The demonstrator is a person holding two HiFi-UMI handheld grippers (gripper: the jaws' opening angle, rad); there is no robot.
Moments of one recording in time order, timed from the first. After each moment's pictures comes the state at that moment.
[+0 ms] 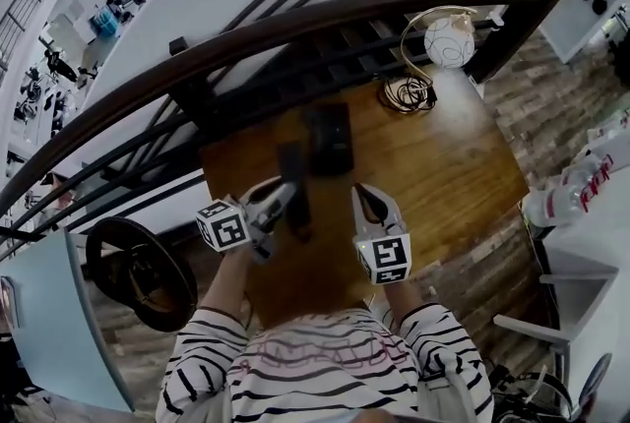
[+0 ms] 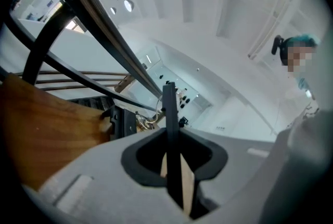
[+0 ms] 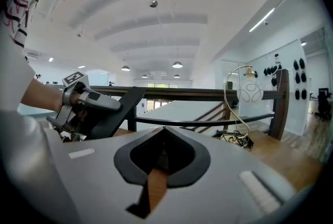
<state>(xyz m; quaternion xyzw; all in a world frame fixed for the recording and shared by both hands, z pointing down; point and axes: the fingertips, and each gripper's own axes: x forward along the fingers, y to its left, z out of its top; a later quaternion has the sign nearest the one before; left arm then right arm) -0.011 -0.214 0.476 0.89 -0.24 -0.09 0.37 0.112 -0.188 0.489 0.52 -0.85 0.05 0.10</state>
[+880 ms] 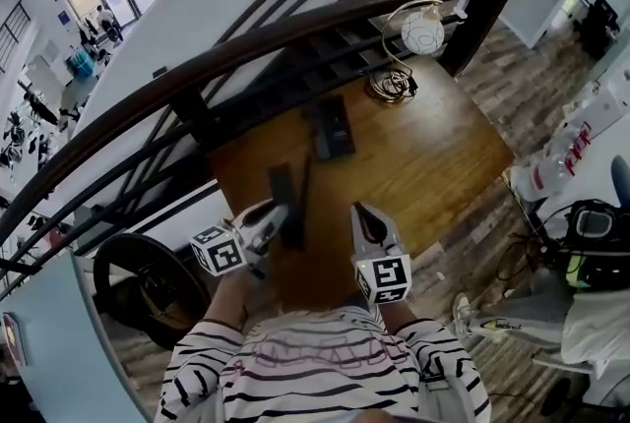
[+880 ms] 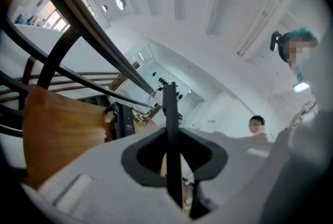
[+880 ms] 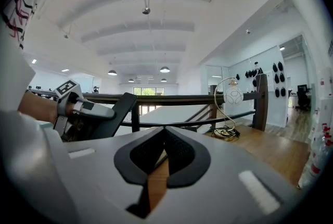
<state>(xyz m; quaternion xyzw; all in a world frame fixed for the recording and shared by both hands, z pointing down) -0.106 -0.079 0.447 0.91 -0.21 -0.08 0.35 0.029 -0.037 0.448 0.59 -0.80 0.06 0.06</state>
